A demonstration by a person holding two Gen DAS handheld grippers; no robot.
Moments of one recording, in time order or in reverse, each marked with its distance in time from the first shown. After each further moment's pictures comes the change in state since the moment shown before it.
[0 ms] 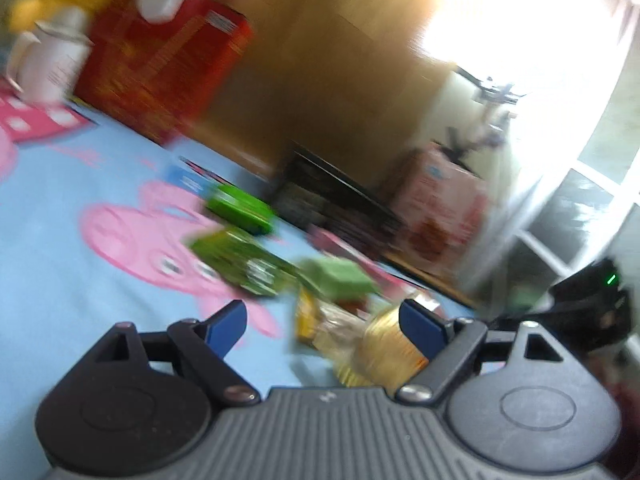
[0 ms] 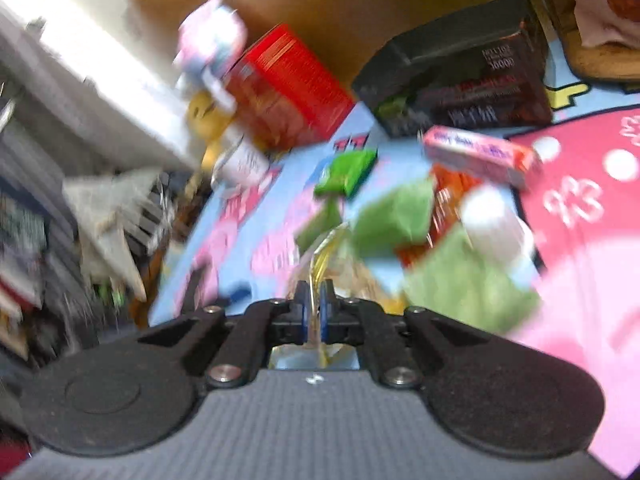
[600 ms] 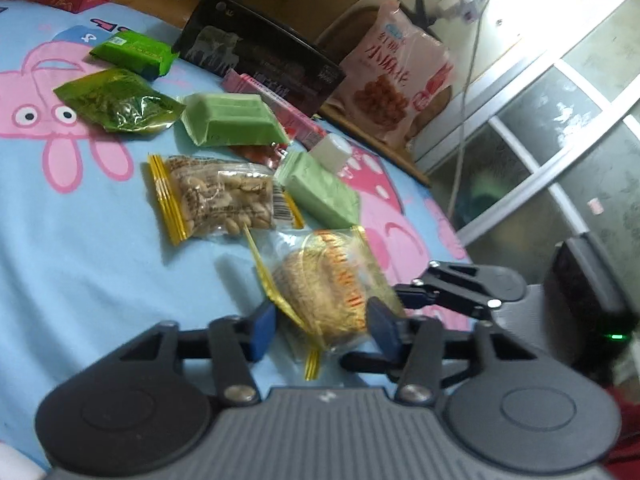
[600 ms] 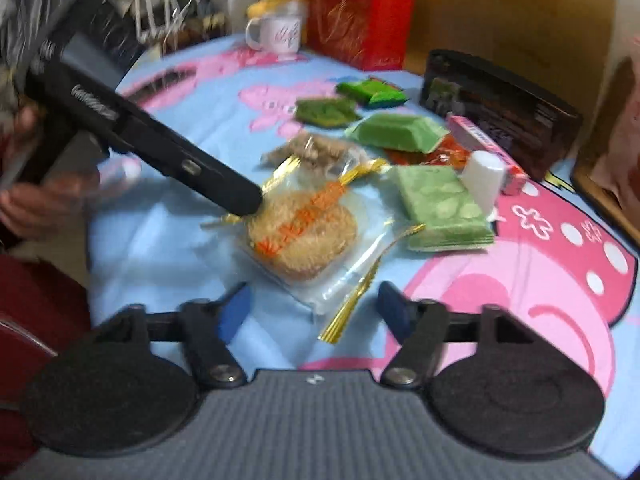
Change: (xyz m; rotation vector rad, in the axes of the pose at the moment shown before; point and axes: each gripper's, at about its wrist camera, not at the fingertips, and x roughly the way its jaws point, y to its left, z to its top) left arm 0.063 -0.051 -0.035 -0.008 0.374 -0.050; right arm 0.011 0.020 -0.093 -0.720 0.153 -0.272
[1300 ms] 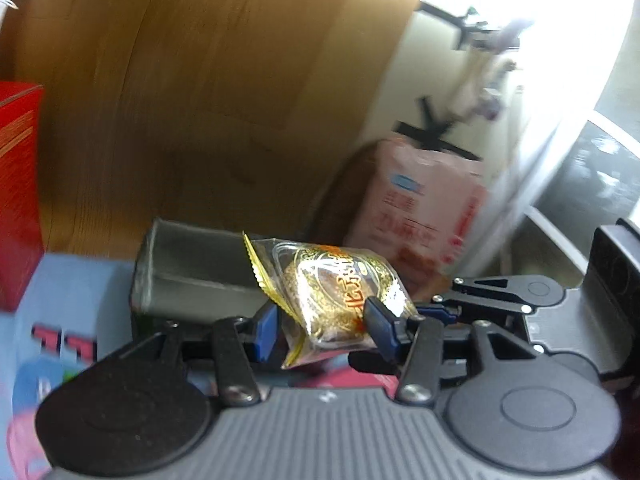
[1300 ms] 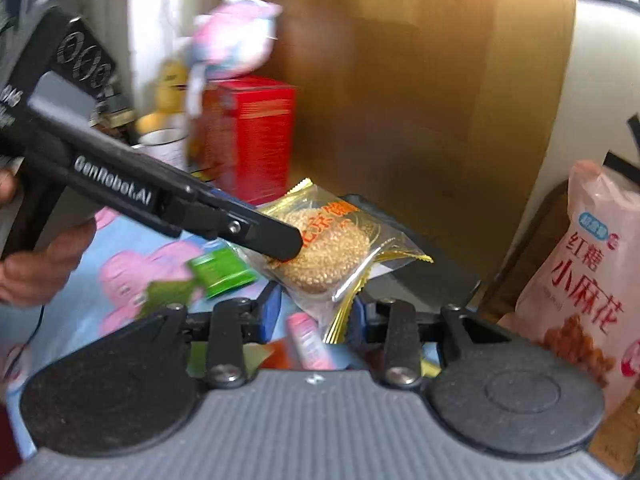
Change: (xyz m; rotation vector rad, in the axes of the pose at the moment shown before) left arm 0.059 -0.044 0.248 0.189 -0.162 0.145; right arm -0.003 -0.158 0.165 0.091 -0.152 -0.144
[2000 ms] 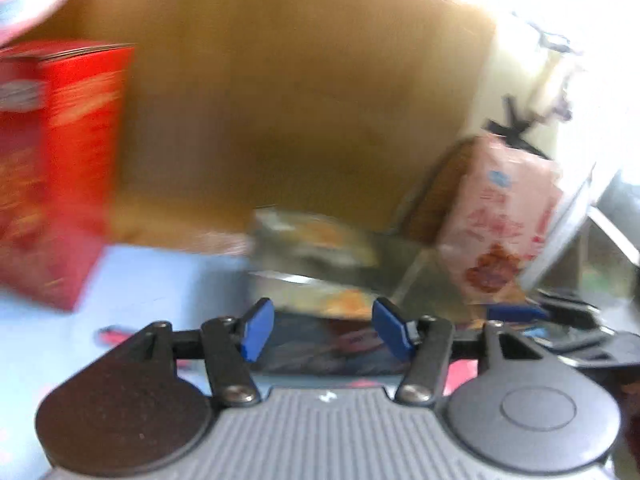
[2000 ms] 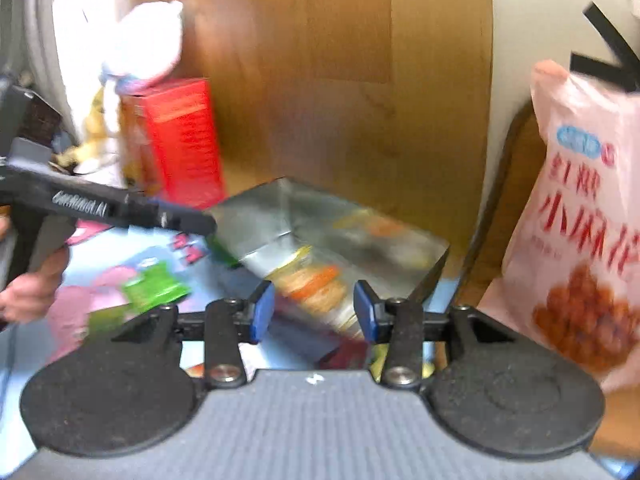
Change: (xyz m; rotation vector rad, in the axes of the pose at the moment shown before) left arm -0.008 0.085 -0.023 -0.027 -0.009 0.142; right arm 0.021 -0.035 -0.028 0.182 -0.019 -0.015
